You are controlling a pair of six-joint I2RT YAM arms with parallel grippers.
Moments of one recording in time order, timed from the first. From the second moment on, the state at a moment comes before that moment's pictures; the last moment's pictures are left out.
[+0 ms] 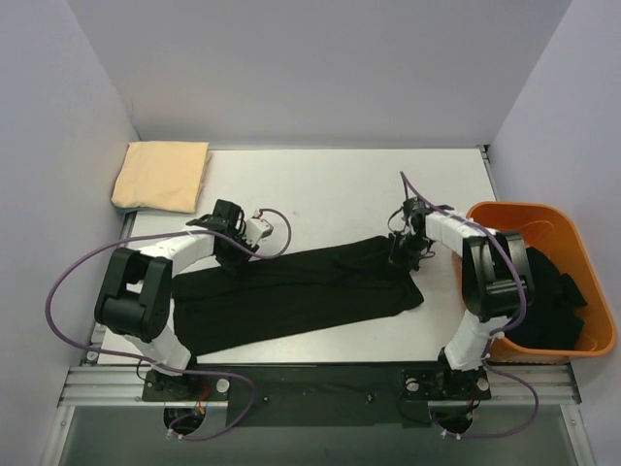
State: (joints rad) left arm -0.30 1.67 0.97 -0.50 0.12 0.44; right arm 0.20 1.72 0.96 -0.68 -0.19 0.51
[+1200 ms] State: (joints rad) left arm -0.13 1.61 0.94 -0.93 0.27 0.75; right arm 0.13 1.93 1.36 -0.79 -0.28 0.48
